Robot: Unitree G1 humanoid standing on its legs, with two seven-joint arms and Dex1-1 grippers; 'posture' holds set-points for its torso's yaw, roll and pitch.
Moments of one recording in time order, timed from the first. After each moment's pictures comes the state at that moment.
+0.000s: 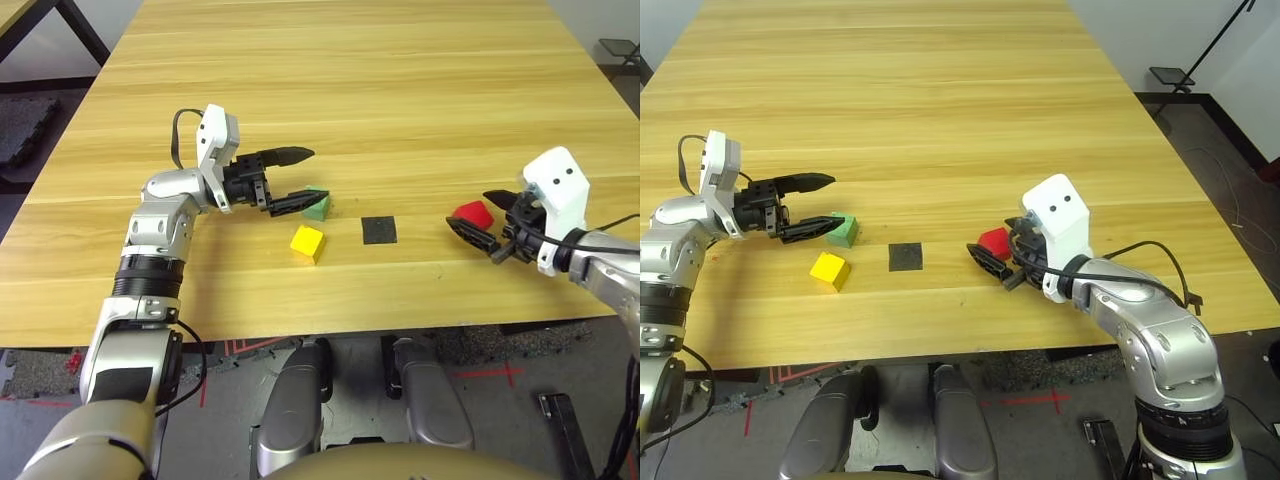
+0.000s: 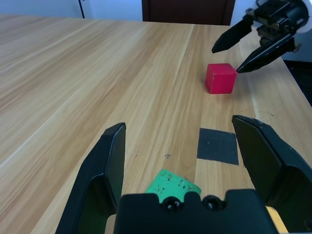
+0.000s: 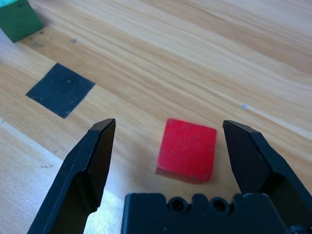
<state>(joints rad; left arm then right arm) -0.66 0.55 0.04 0.41 -0.42 0.13 -1.32 -0.16 -0.65 -0.17 -0.61 0.49 1.01 0.46</state>
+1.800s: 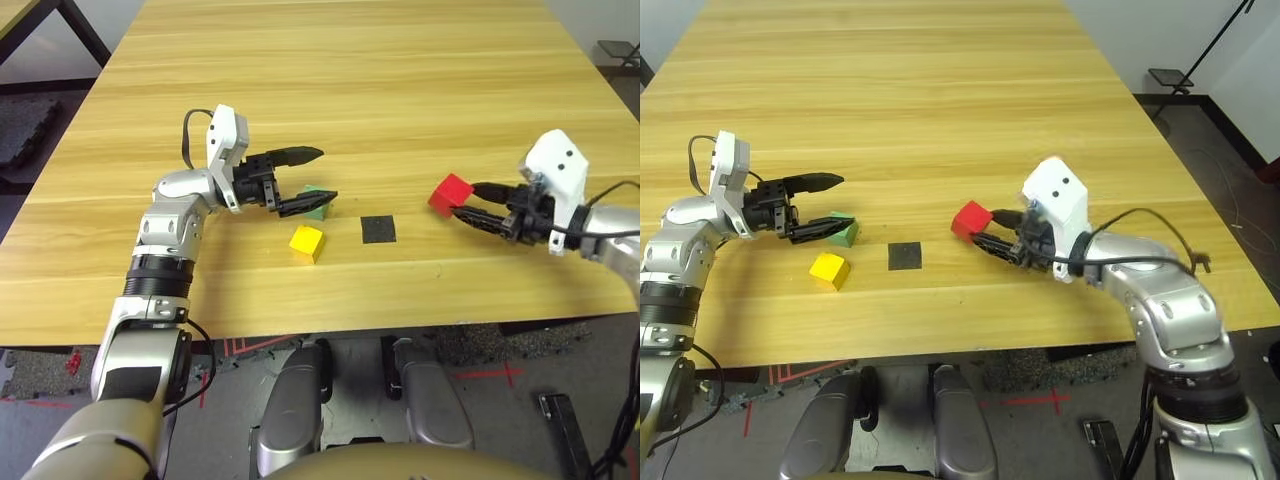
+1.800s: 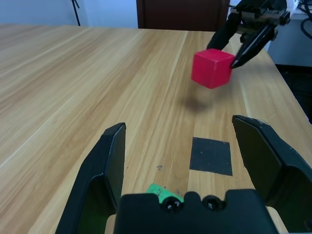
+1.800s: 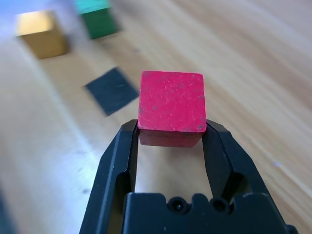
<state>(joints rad) -0.65 0.51 0.04 0.37 -0.41 0.15 -1.32 -0.43 -0.86 -0.01 -0.25 0.49 0.76 0.98</state>
